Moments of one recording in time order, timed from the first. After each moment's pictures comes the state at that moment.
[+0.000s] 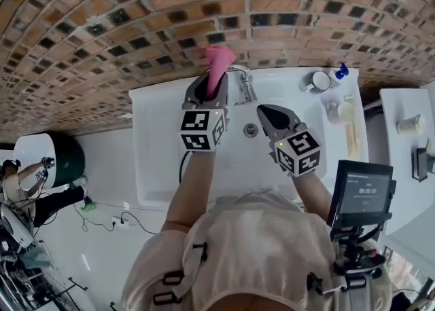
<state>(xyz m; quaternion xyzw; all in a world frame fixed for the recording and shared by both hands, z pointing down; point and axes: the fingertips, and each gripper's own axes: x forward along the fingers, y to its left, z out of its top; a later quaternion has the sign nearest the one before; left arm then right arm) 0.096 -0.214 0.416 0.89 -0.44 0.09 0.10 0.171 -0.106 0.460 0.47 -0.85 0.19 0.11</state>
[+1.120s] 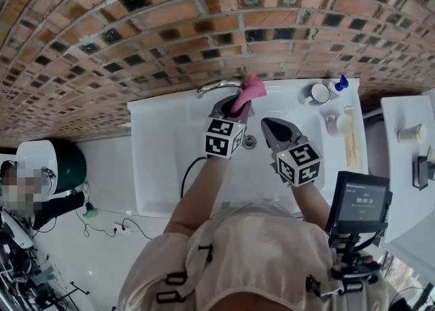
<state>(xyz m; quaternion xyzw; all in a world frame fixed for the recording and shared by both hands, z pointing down) 0.171 -0.203 0.515 0.91 -0.34 0.18 0.16 0.198 -0.118 0.485 0.49 -0.84 0.22 0.11</state>
